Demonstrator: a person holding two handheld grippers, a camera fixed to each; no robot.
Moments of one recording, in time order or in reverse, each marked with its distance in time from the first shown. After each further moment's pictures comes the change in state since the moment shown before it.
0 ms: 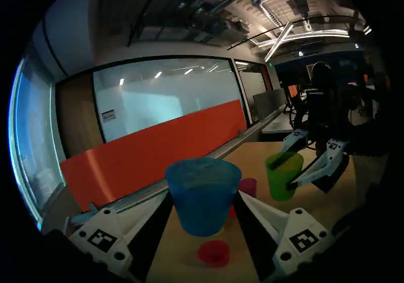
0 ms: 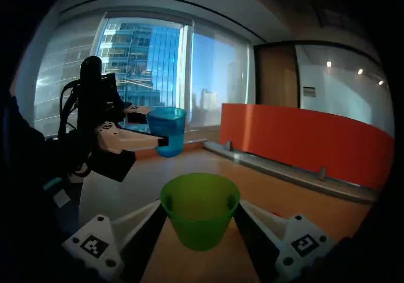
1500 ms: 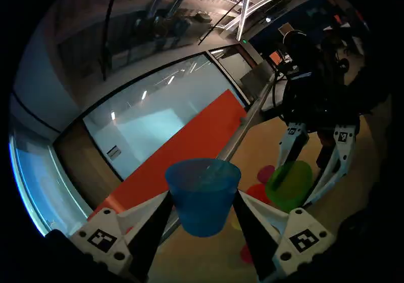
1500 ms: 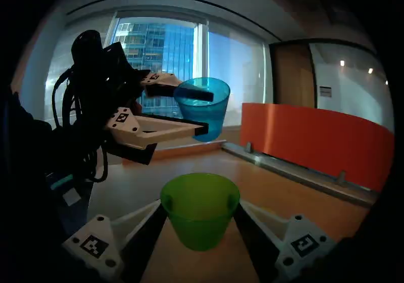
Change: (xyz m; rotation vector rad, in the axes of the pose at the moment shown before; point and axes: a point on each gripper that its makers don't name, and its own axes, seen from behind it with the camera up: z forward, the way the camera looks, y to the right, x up) left arm 0.038 -0.003 0.013 0.025 -0.010 0.385; right arm 0.003 -0.037 0.042 0.120 -0.001 -0.008
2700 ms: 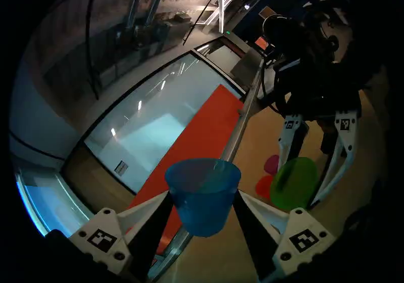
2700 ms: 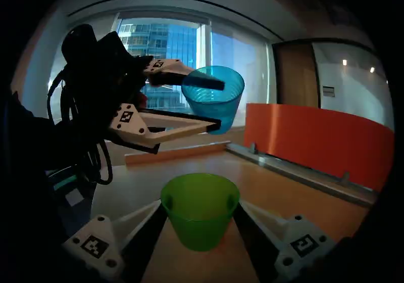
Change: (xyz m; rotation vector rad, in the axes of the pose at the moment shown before) left arm 0.014 -0.004 0.011 0.009 -0.015 0.195; right arm 0.003 -0.002 0.006 0.020 0.006 0.003
